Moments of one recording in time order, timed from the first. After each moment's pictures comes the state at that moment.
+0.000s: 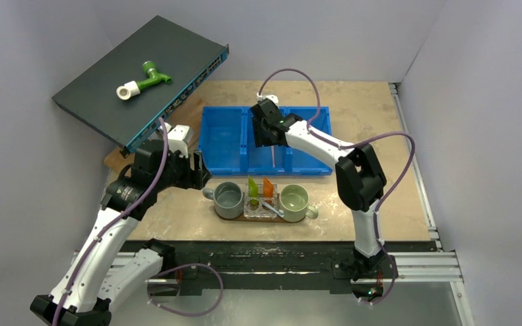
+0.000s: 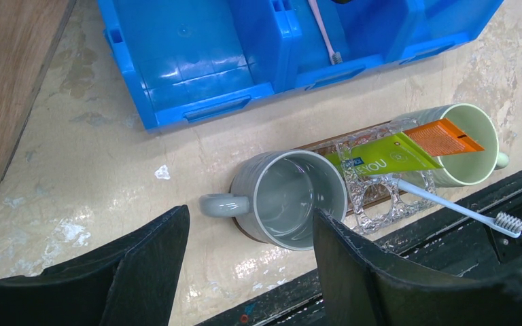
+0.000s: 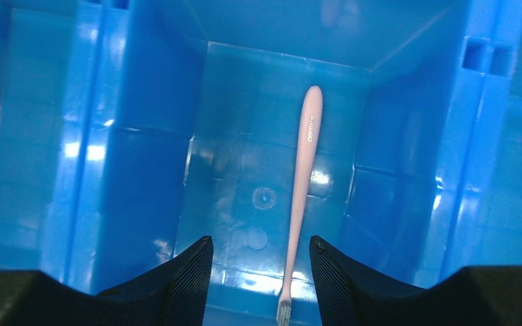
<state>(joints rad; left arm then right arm) -0.37 0.80 0.95 -0.77 0.12 -0.25 0.69 2.01 1.67 -0.56 0.32 0.42</state>
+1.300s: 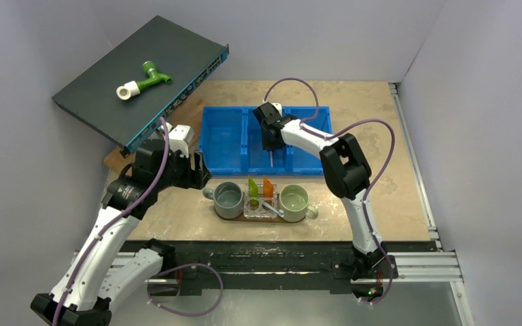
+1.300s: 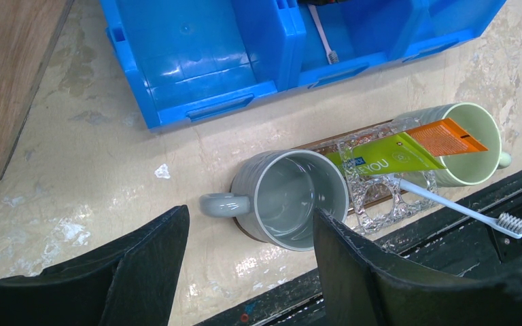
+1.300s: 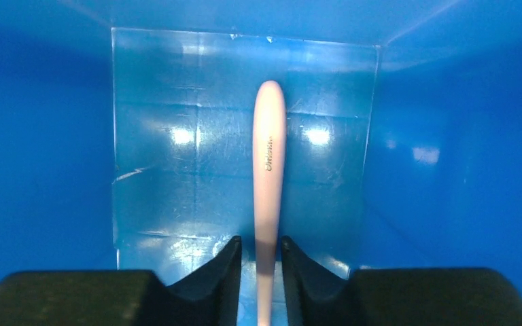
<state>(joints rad) -0.37 0.81 0.95 -0.77 0.13 -0.25 0.62 2.23 1.75 -0.56 0.28 0.50</state>
